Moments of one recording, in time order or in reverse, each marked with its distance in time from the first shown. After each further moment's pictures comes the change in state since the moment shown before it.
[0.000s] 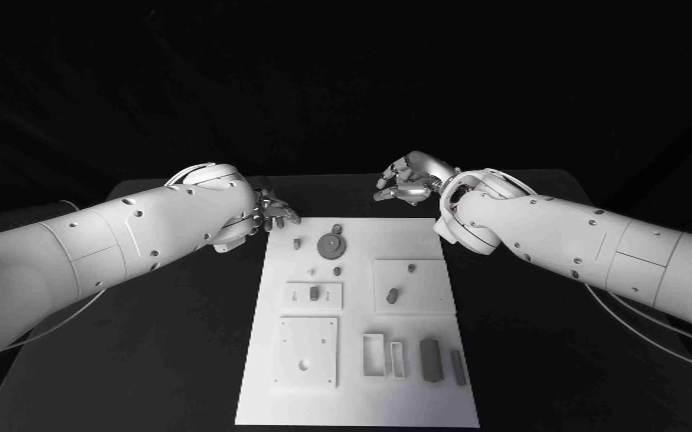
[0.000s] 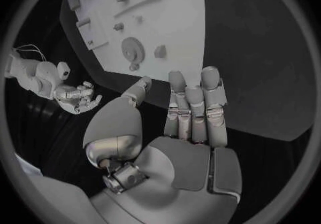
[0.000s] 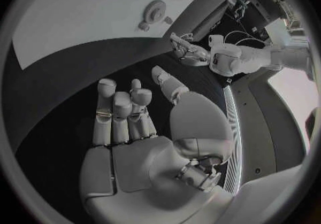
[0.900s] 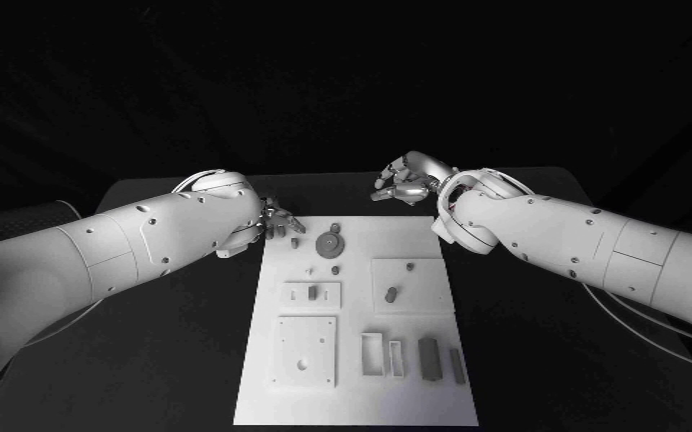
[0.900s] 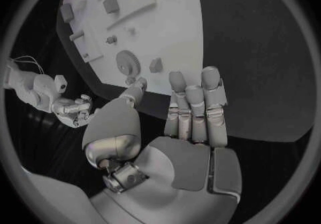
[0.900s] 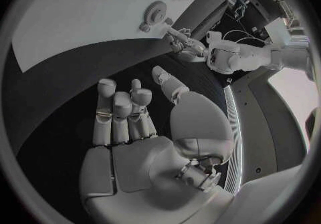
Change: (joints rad) left arm -0.014 0.030 -0.021 -0.028 -0.034 0.049 0.015; left_hand -0.034 -0.010 -0.030 0.031 -0.054 -0.014 0.004 -0.017 -0.022 -0.013 0.005 0.008 0.004 -0.004 0.004 0.009 0.003 0.000 -0.005 0.005 -0.003 0.000; right arm 0.000 0.005 0.000 -0.001 0.000 0.001 0.000; right_hand -0.004 -0.004 0.000 0.000 0.000 0.000 0.000 0.000 0.001 0.000 0.000 0.000 0.000 0.000 0.000 0.000 0.000 0.000 0.000 0.000 0.000 0.000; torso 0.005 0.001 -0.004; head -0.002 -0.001
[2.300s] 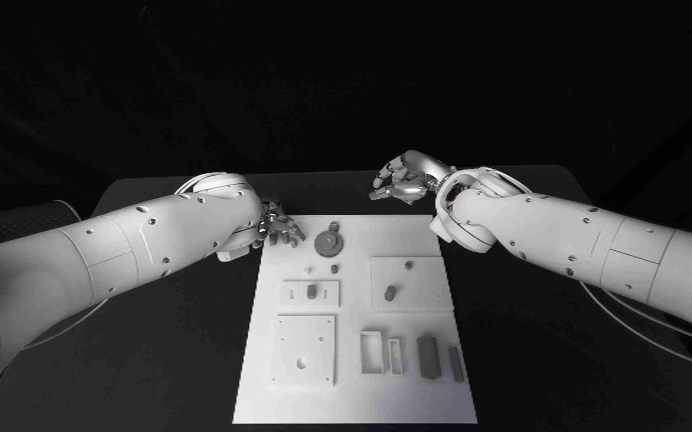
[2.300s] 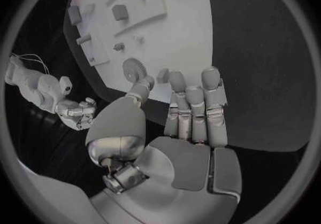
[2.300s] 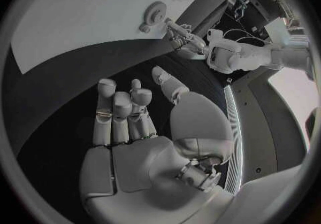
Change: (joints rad) left arm -0.006 0.004 -0.002 0.003 0.041 0.043 0.024; left_hand 0.089 0.125 -0.048 -0.076 0.052 0.005 0.010 0.005 -0.023 0.000 -0.001 0.008 -0.005 -0.002 0.002 0.007 0.000 0.000 -0.002 0.002 0.004 0.000; right arm -0.002 0.003 0.000 -0.002 0.001 0.001 0.000; right_hand -0.004 0.004 0.000 0.000 0.004 0.000 0.000 0.000 0.001 -0.002 0.002 0.000 0.000 0.001 -0.001 0.000 -0.001 0.000 0.000 0.000 0.000 0.000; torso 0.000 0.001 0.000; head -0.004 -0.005
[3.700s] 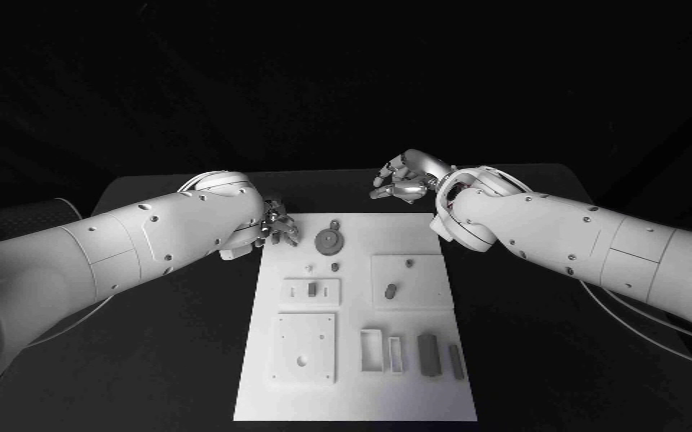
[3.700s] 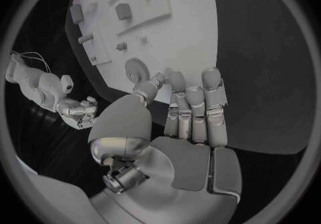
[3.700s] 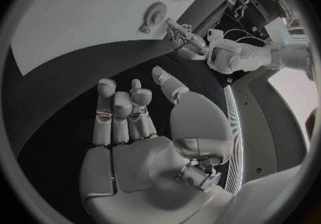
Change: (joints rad) left arm -0.001 0.004 0.000 0.000 0.017 0.001 0.003; left_hand 0.151 0.021 0.104 -0.061 -0.012 0.030 -0.006 0.039 0.001 0.004 -0.011 0.007 -0.007 0.000 -0.011 0.011 0.000 0.000 0.006 0.001 0.011 -0.001; right arm -0.003 0.003 0.000 -0.004 0.000 0.001 0.000; right_hand 0.000 0.000 0.000 0.000 0.004 0.000 0.000 -0.004 0.002 0.002 -0.002 0.000 0.000 -0.001 0.001 0.000 0.000 0.000 0.000 0.000 0.000 0.000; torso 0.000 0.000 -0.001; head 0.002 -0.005
